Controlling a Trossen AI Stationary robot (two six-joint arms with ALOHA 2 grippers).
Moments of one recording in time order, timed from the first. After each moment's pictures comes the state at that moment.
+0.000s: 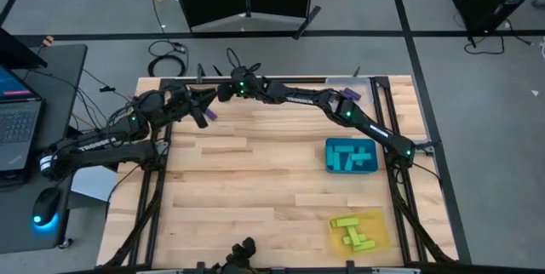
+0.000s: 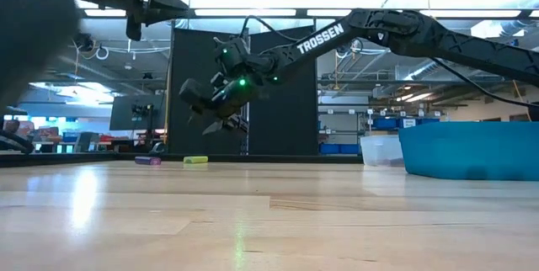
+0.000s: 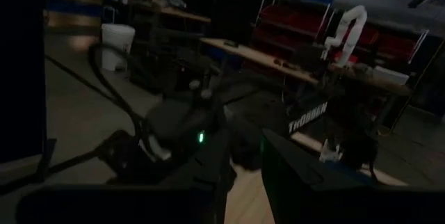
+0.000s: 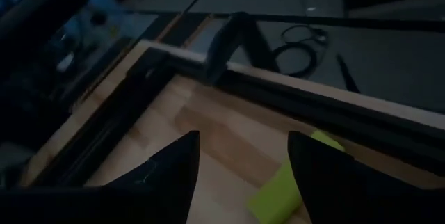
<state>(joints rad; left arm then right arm) 0.43 0.62 0.50 0.16 -0.12 -0.27 -0.39 2.67 2.32 -0.11 0.17 0.68</state>
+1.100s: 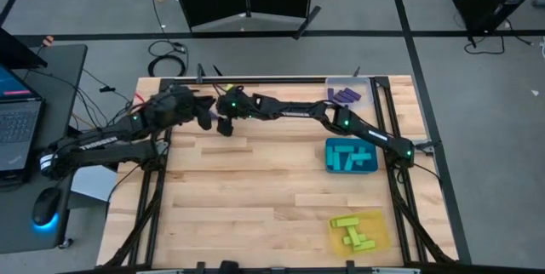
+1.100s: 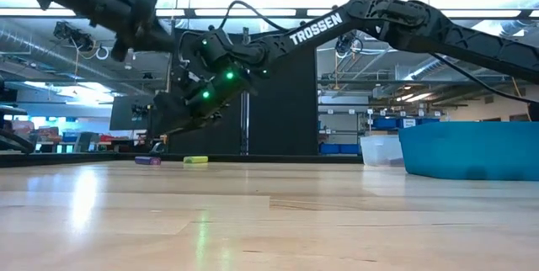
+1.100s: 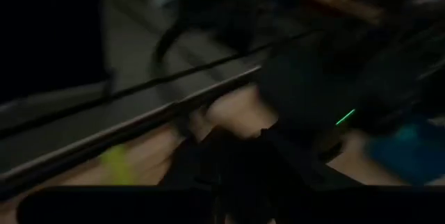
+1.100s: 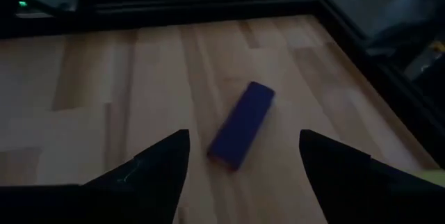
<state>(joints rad) 0.43 0.64 0.51 -0.12 -0.24 -0.32 -0.27 2.68 2.32 -0.17 0.01 -0.06</state>
